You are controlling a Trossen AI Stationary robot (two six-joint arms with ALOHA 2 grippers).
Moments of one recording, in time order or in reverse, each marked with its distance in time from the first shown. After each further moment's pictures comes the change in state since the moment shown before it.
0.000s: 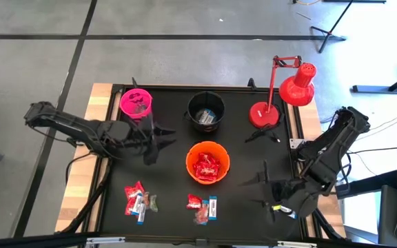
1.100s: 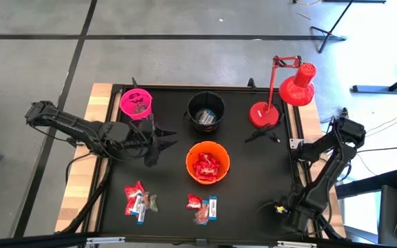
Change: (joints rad) left arm -0.021 0.023 0.000 0.062 -0.022 0.023; right arm 0.299 0.186 -0.433 -0.252 -0.787 1.318
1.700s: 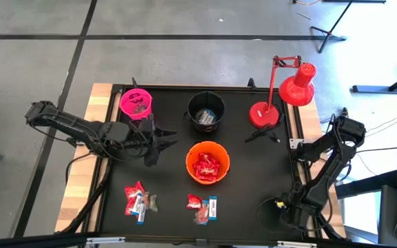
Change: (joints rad) left arm 0.000 0.000 0.000 0.006 0.000 -0.001; right arm 0.035 -0.003 -0.108 0.096 0.062 0.110
